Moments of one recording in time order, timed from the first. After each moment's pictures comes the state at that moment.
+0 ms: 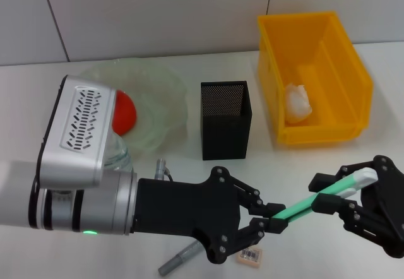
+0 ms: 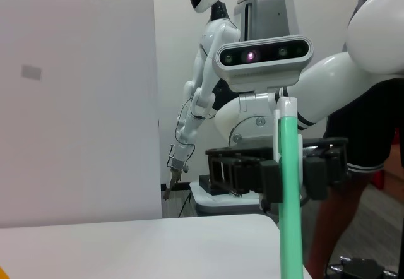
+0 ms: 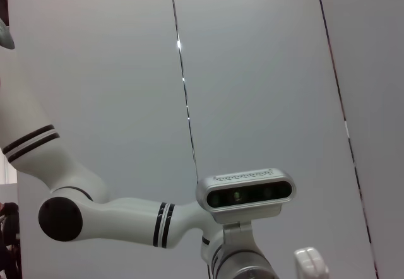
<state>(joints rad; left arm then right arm) -0.49 -2.07 1.63 0.90 1.40 1.44 -1.27 0.36 2.05 2.62 0.55 1.28 -2.14 1.04</state>
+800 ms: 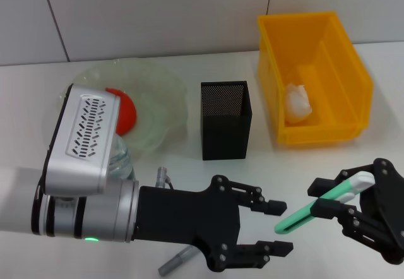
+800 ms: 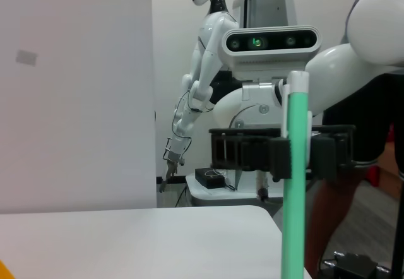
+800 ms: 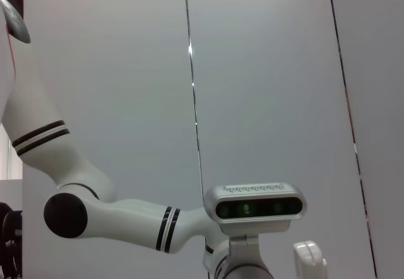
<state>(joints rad) -0.49 -2.07 1.65 0.88 1.41 1.44 -1.27 0.36 2.06 2.62 0.55 1.28 -2.15 0.98</state>
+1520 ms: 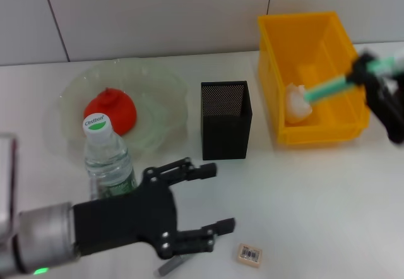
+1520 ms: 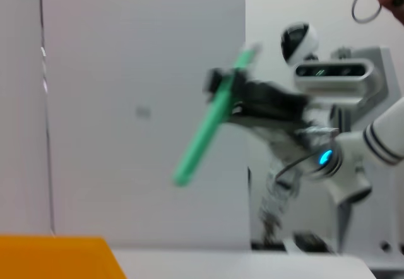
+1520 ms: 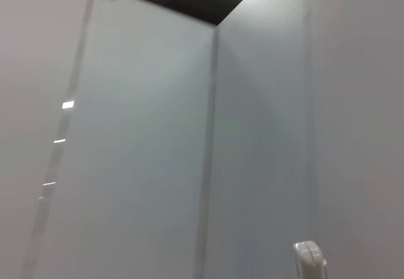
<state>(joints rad) -0.35 -2.07 1.51 0.66 1.22 1.51 -0.93 0.38 2.08 2.78 0.50 1.52 -2.02 0.89</state>
